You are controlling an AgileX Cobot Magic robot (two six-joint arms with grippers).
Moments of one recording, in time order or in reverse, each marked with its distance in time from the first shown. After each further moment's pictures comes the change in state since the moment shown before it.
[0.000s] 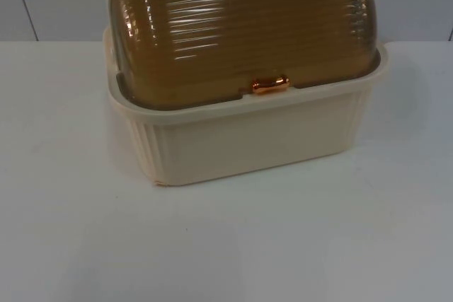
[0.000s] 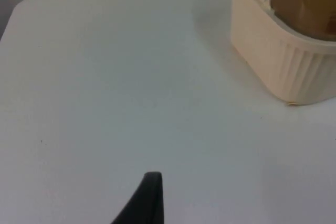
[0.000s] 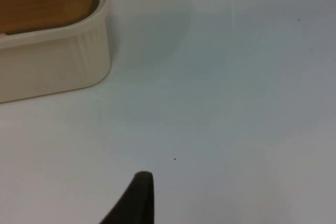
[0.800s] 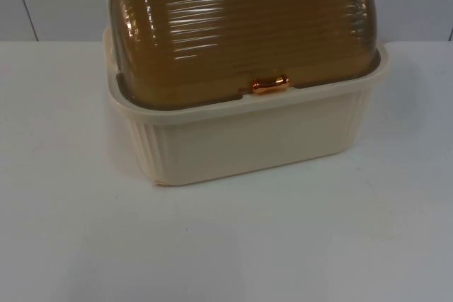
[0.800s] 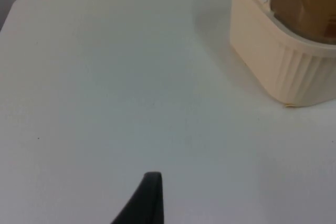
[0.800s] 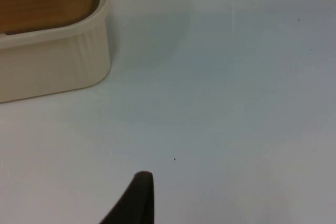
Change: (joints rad) right arm 0.000 0.000 0.000 0.000 0.000 0.000; left arm 0.000 0.000 0.000 -0.002 0.000 -0.017
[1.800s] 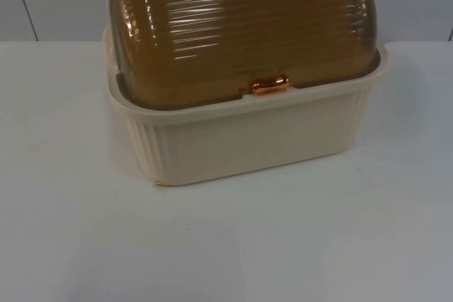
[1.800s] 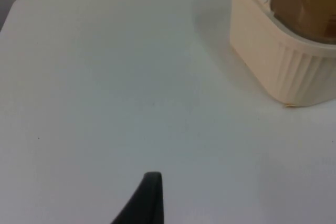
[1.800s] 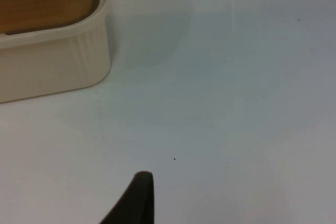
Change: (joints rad) right arm 0.000 0.000 0.000 0.000 0.000 0.000; left arm 0.000 0.000 0.000 0.000 0.000 0.000
